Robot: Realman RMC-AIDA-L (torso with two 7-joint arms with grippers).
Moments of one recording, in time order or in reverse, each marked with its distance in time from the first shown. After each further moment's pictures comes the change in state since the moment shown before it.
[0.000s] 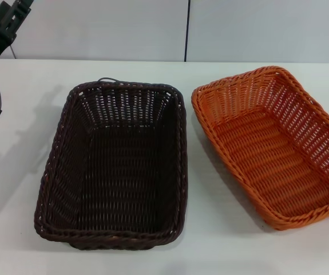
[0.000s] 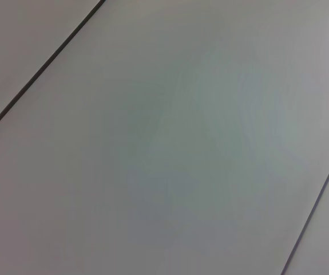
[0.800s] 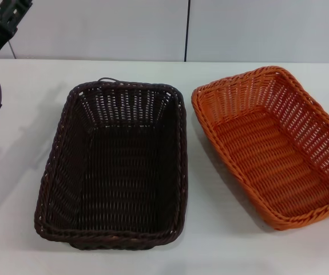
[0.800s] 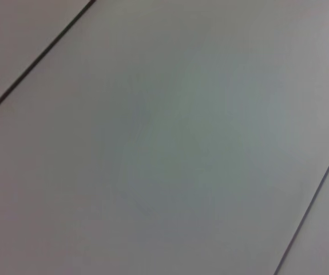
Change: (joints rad) left arm -0.004 0.006 0.015 -0.021 0.005 0.014 -0.039; right arm 0.002 0.002 0.006 0.000 0.000 0.029 0.000
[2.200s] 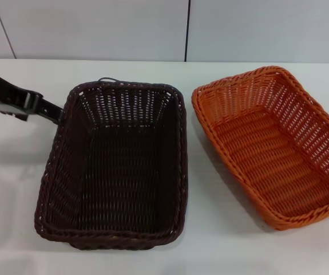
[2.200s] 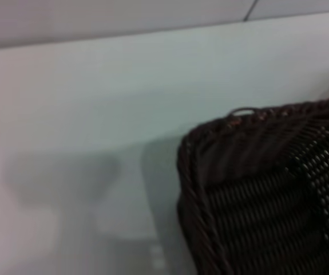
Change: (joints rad) left arm -0.174 0.070 0.134 -1.105 1.839 -0.485 -1.587; right arm 0.011 -0.027 0.022 -0.008 0.000 0.126 -0.027
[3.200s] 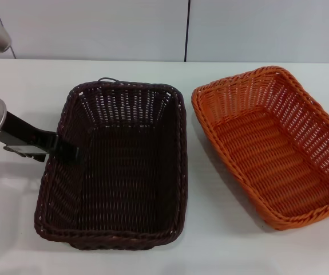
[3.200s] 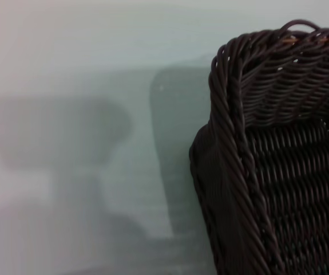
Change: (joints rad) left arm 0.025 -0.066 0.009 0.230 0.051 0.165 -0.008; right arm 0.008 0.003 0.001 0.025 0.000 0.000 -0.037
